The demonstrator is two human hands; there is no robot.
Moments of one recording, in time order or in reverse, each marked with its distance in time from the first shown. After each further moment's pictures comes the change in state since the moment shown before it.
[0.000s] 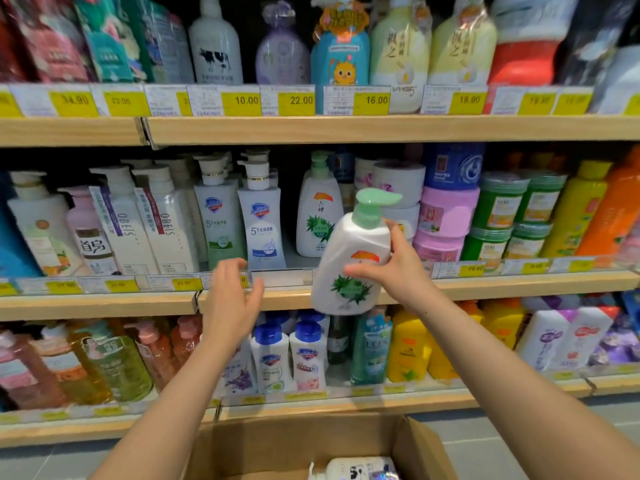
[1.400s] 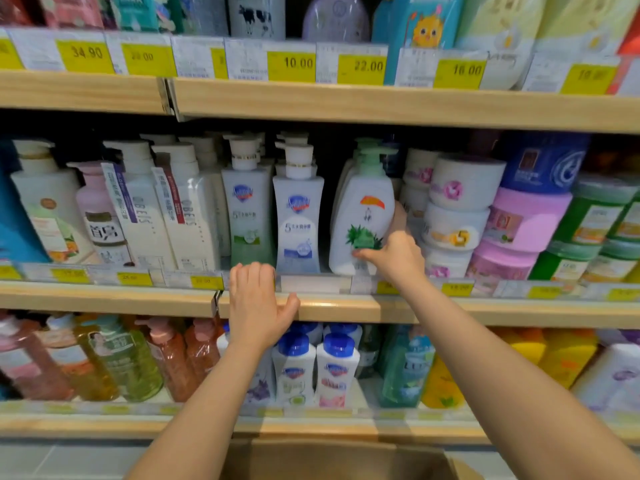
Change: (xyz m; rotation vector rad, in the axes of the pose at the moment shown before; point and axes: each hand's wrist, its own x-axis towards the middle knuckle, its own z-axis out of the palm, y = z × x) left_hand 0.024 -0.056 0.049 0.282 0.083 0.180; right_hand 0.101 0.053 0.068 -0.712 0.132 0.260
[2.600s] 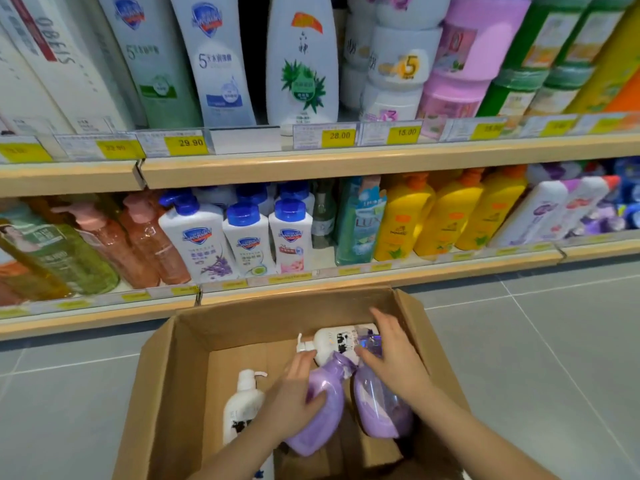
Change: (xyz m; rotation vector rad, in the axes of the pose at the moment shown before) left_hand -0.328 0.057 0.047 -0.465 -1.080 -0.068; right_hand -0.282 0.231 0.094 0.053 -0.318 0.030
